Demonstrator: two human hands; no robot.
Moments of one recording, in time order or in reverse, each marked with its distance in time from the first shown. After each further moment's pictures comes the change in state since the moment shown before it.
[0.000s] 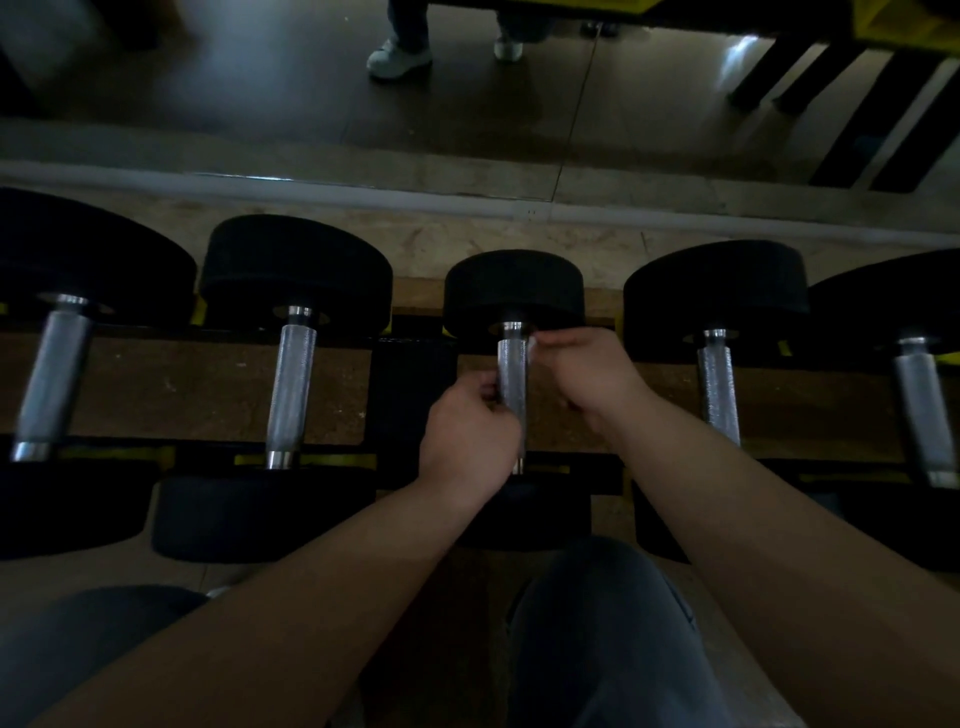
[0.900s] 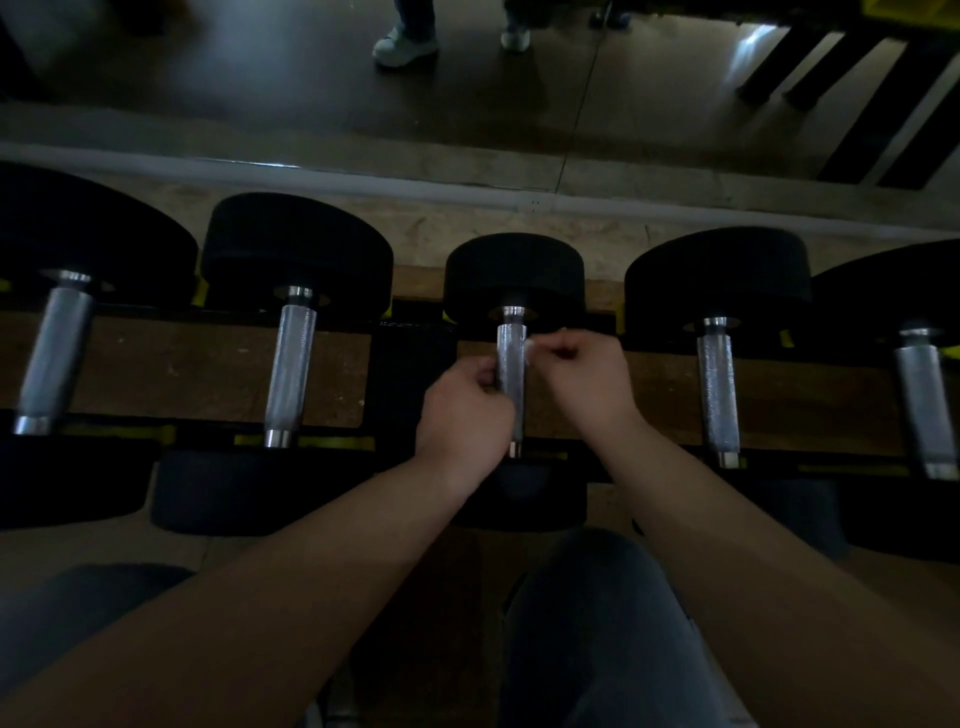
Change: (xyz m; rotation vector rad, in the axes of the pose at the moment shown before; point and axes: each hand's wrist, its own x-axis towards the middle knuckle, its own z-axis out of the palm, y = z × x) left_hand 0.001 0.000 0.000 -0.047 0.011 -0.015; right_hand -0.011 0.023 0.003 -0.176 0.078 -0.195
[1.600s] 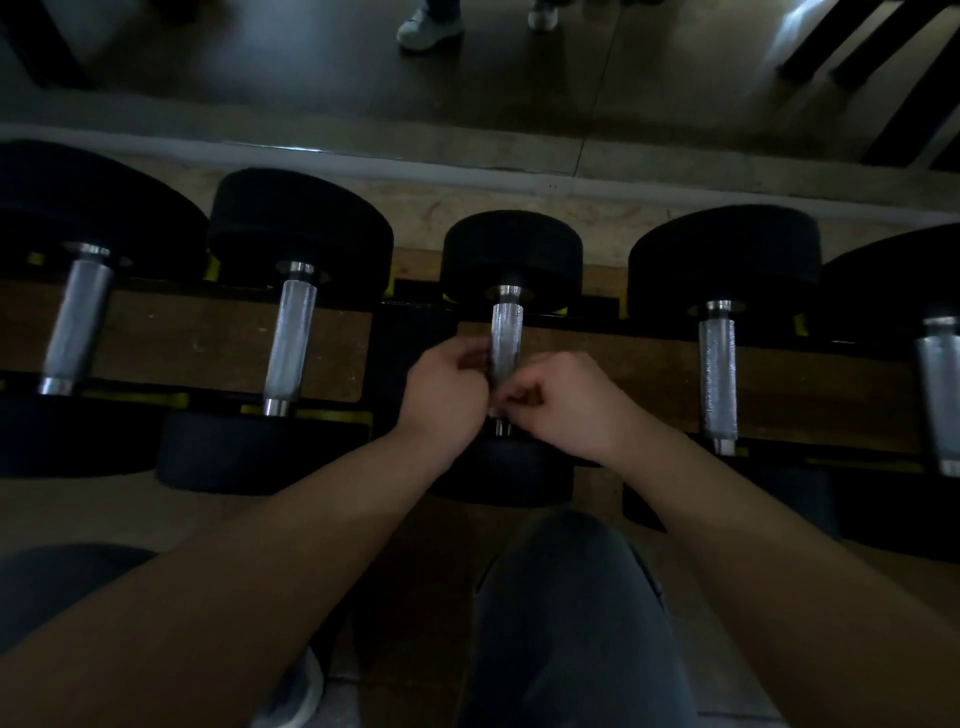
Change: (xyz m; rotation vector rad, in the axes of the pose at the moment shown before) left_hand 0.002 -0.007 0.001 -0.103 0.001 -0.028; right_hand -0.028 0.004 -0.025 -0.518 -0.484 -0.556
